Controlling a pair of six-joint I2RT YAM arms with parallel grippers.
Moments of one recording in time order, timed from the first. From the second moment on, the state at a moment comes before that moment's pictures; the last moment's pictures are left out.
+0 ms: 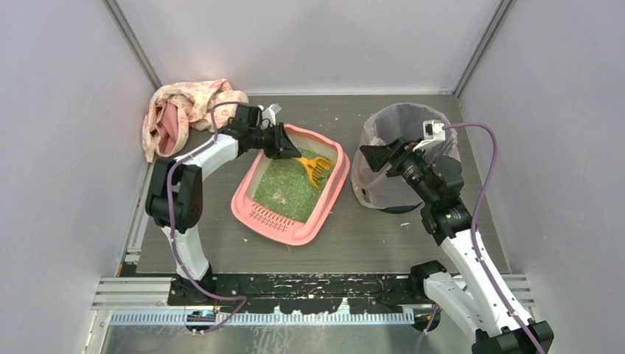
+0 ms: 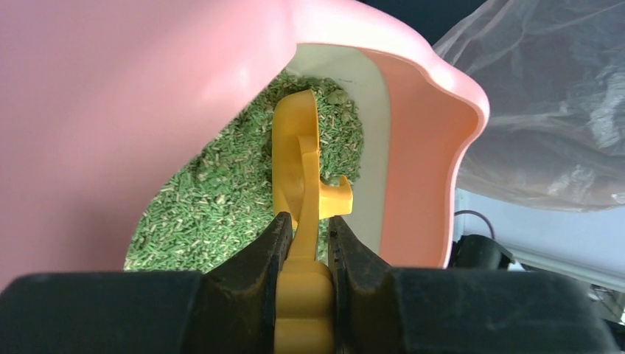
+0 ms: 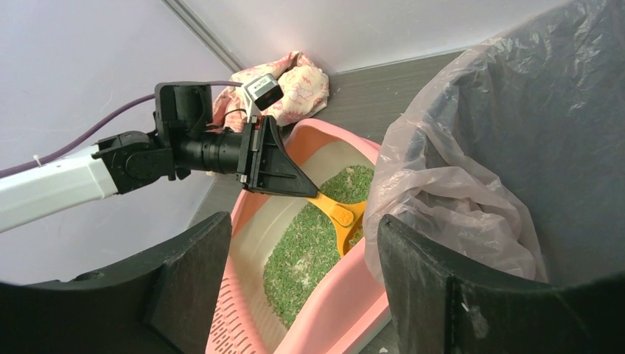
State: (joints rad) left arm -0.32 1.89 1.36 -0.25 0.73 -0.52; right arm 0.25 0.76 0.70 0.08 -0.26 0.60
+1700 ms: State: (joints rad) left arm -0.27 1.77 1.18 -0.04 0.72 -0.72; right arm 0.26 0.73 0.69 0.07 -0.25 0.60
